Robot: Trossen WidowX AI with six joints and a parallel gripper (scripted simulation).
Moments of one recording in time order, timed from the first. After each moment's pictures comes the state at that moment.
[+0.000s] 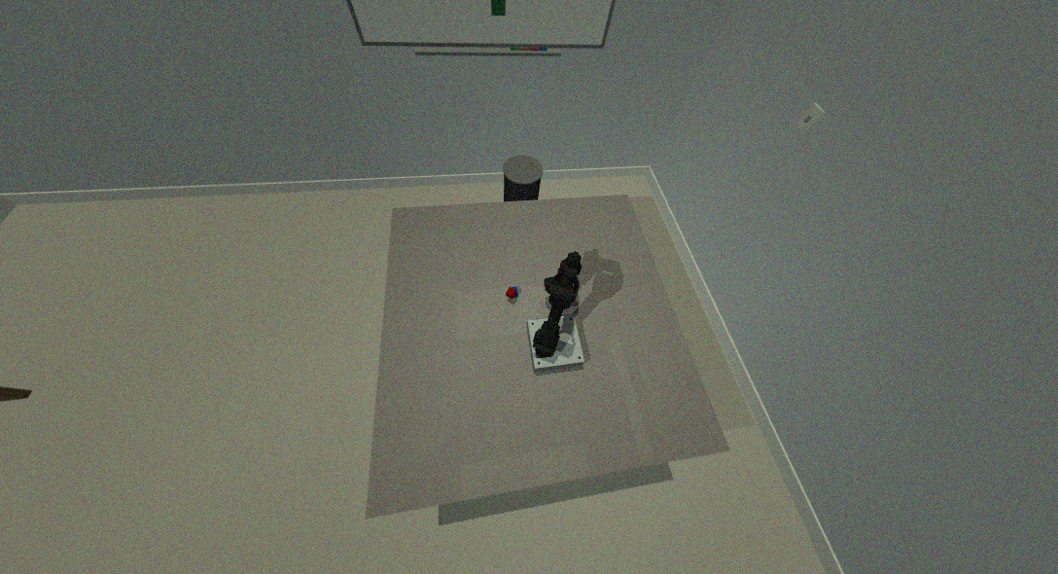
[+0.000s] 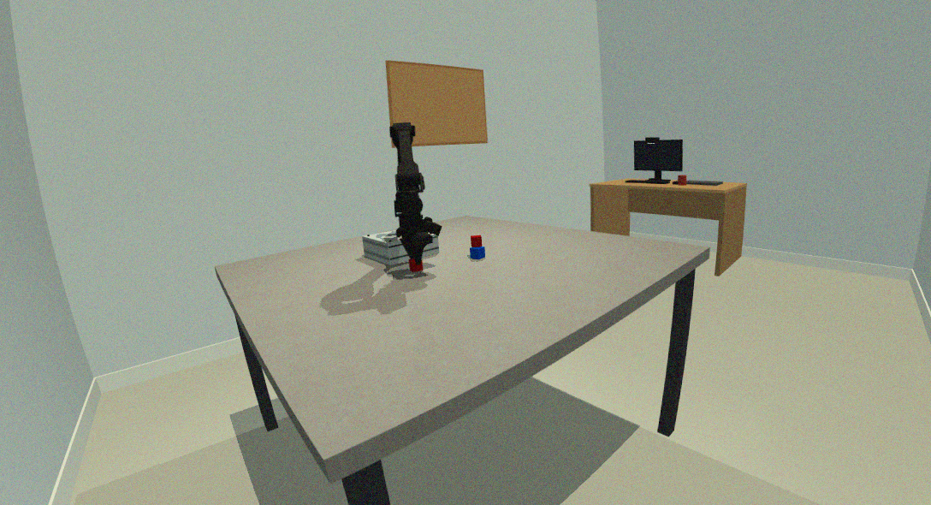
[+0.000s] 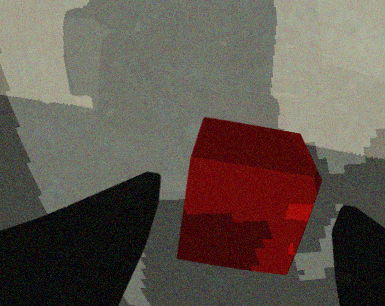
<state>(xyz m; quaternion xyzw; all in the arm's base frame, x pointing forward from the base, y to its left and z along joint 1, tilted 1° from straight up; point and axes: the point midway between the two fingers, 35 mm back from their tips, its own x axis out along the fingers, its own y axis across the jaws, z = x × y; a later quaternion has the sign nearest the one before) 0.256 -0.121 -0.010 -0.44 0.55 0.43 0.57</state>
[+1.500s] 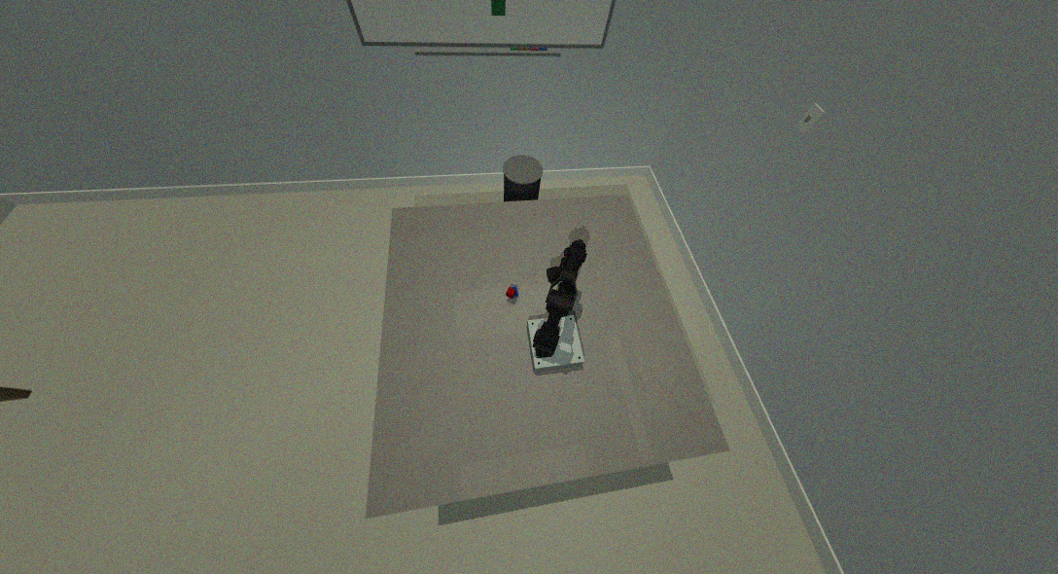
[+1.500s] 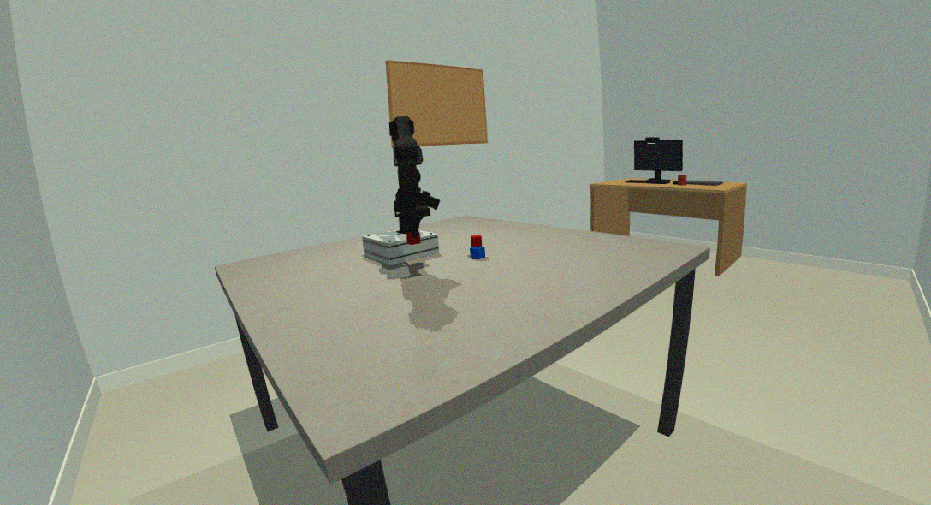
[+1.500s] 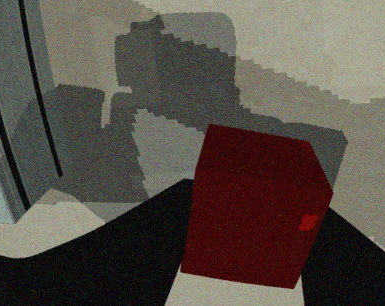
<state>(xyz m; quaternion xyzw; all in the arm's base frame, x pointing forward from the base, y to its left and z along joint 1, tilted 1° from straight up) 0.255 -0.122 0.070 -0.43 0.55 0.44 0.57</state>
